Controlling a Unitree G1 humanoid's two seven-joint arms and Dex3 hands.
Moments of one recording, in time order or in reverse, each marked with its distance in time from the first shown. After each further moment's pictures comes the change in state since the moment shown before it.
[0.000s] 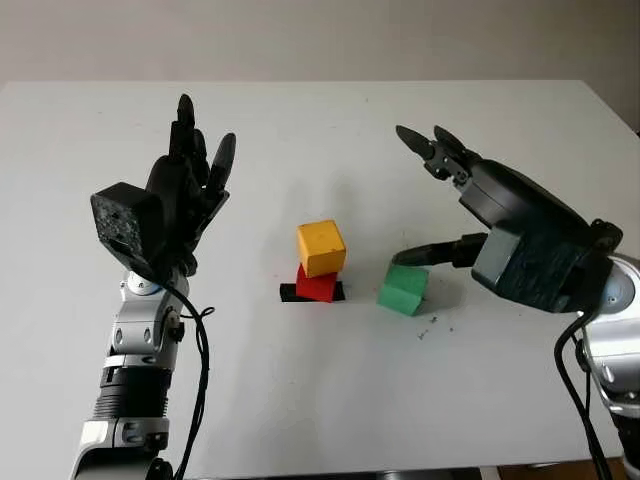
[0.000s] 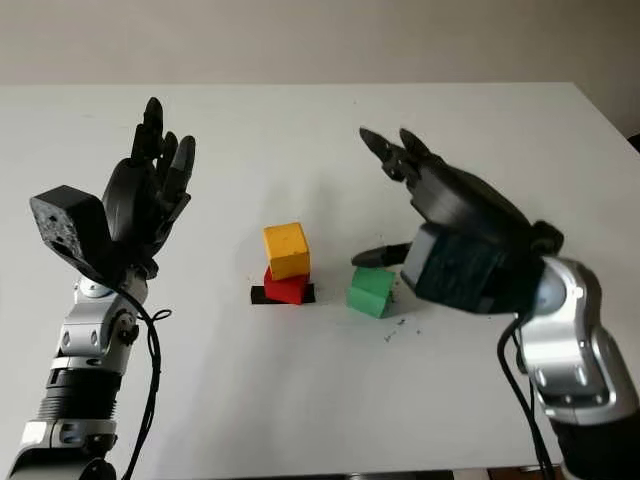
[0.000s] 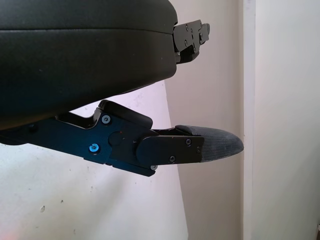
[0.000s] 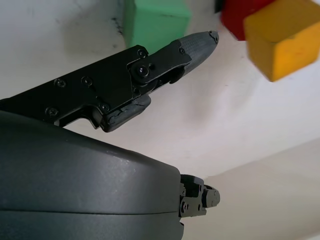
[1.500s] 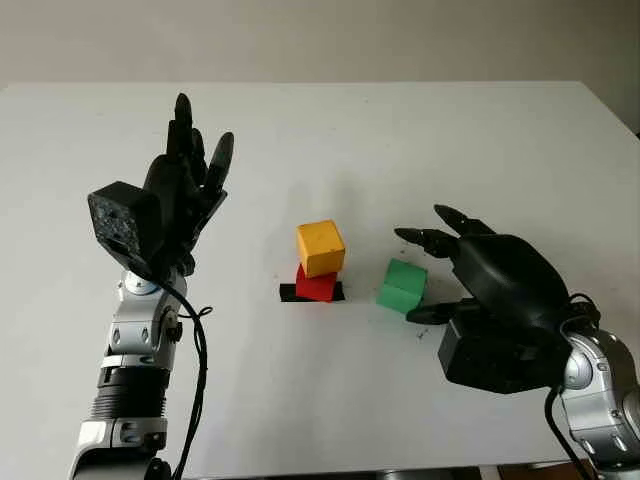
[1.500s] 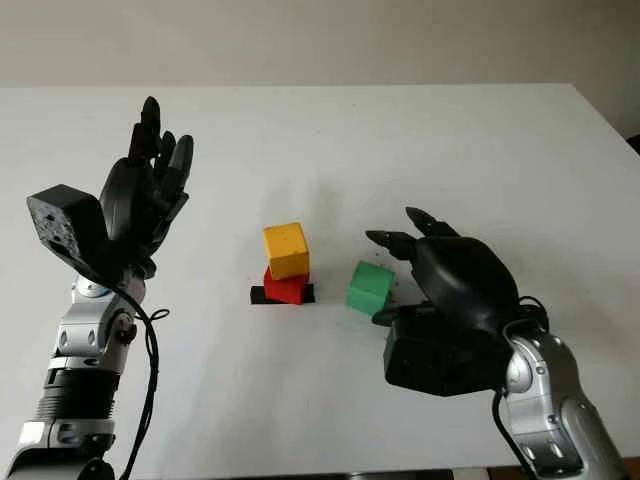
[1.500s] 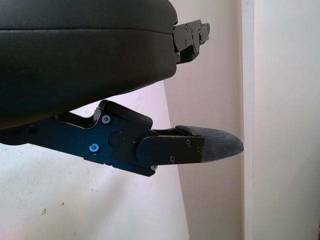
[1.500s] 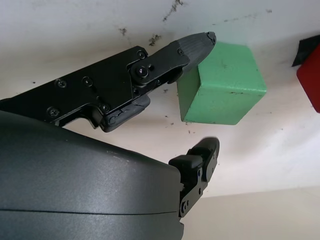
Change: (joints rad) left arm 0.000 0.011 0.003 0.000 0.001 0.004 -0.011; right arm 0.203 0.031 0.061 0.052 -0.274 -0.156 -0.172
